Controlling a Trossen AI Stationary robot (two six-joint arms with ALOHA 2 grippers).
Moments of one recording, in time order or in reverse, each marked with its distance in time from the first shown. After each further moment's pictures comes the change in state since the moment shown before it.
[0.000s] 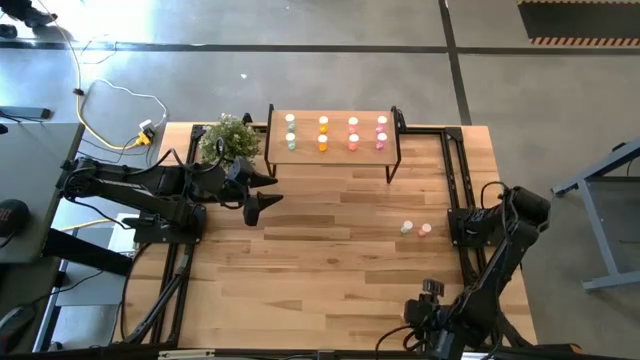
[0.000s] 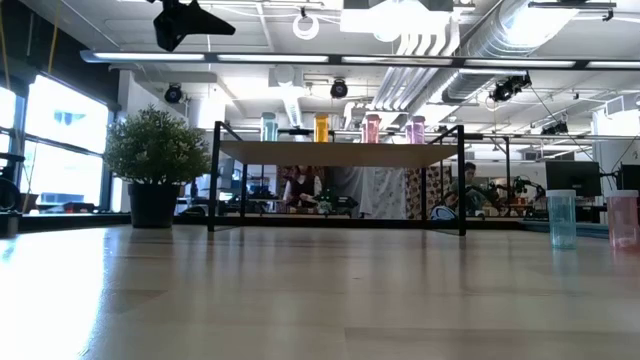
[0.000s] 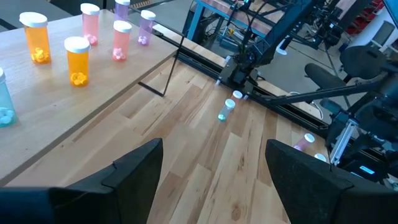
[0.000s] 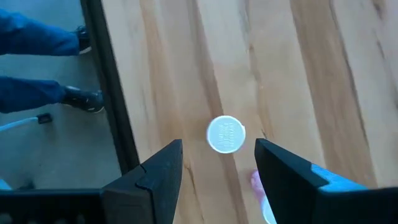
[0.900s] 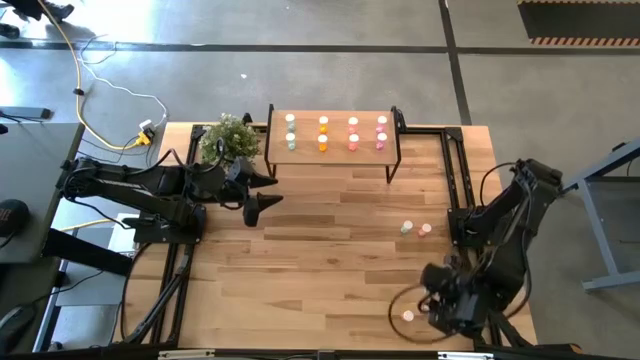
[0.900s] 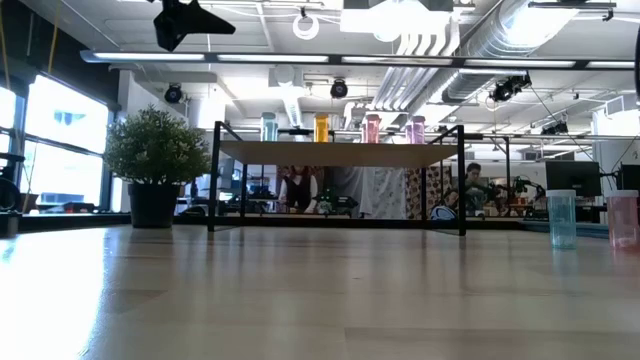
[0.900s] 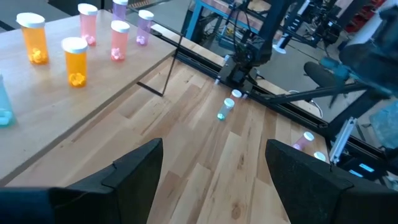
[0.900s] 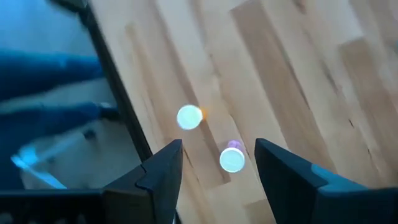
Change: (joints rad) left arm 0.000 0.000 0.000 0.000 0.002 0.007; right arm -0.042 -0.283 0.000 -0.201 -0.040 0.162
